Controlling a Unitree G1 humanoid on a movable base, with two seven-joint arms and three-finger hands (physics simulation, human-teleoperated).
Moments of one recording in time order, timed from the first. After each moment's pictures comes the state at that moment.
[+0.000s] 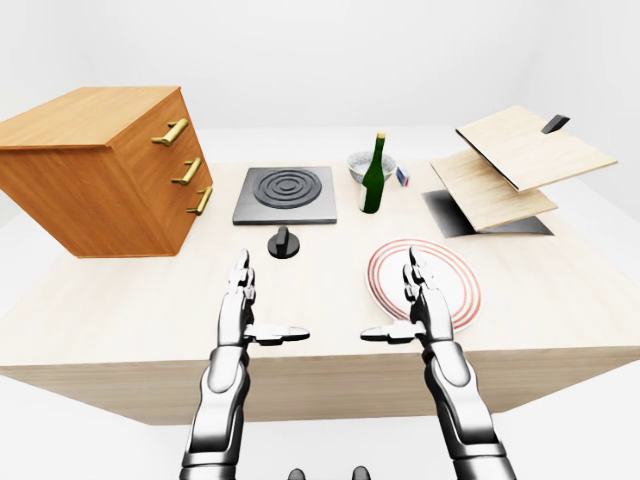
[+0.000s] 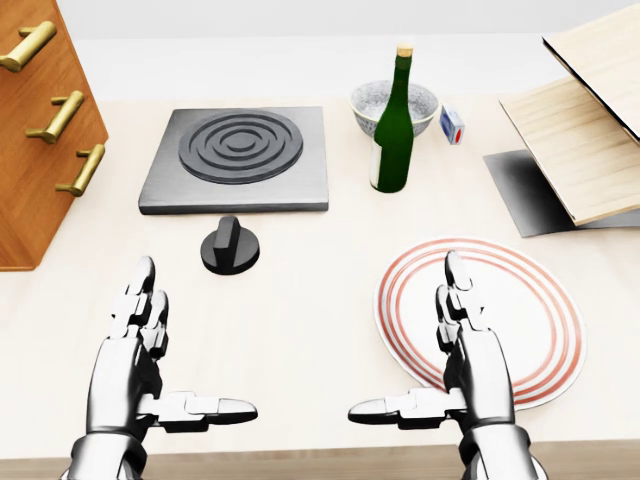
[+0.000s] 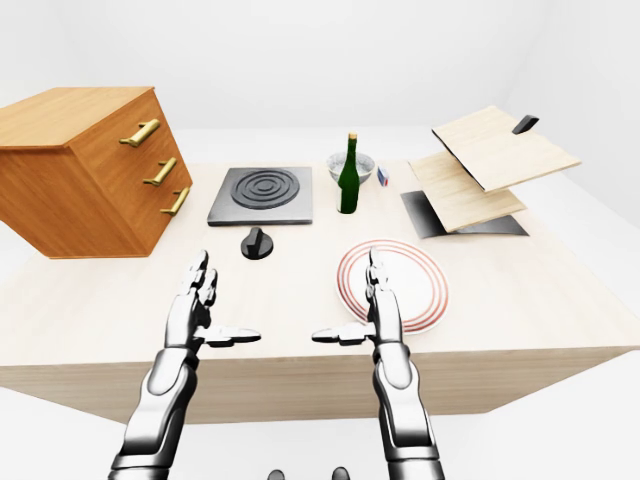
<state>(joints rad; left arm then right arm) 0.00 0.01 0.02 0.01 -0.01 0.00 -0.02 0.01 -0.01 0.00 0.00 0.00 -0.01 0.02</state>
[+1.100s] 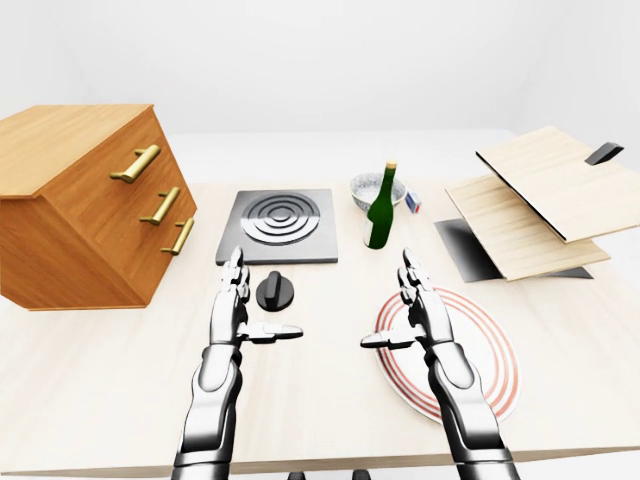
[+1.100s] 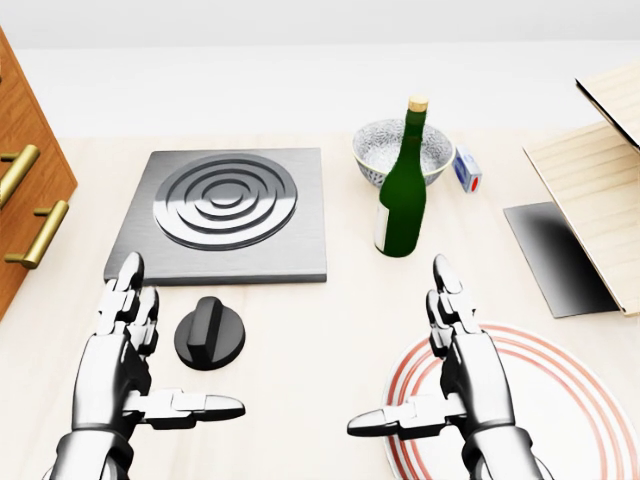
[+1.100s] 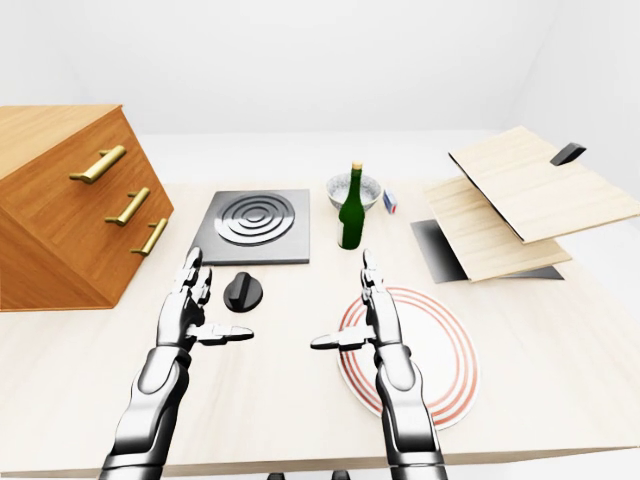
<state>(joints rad) -0.01 0.03 0.05 -0.01 -0.03 0.01 -0.05 0.03 -0.01 0.00 -0.06 -0.02 0.05 0.09</state>
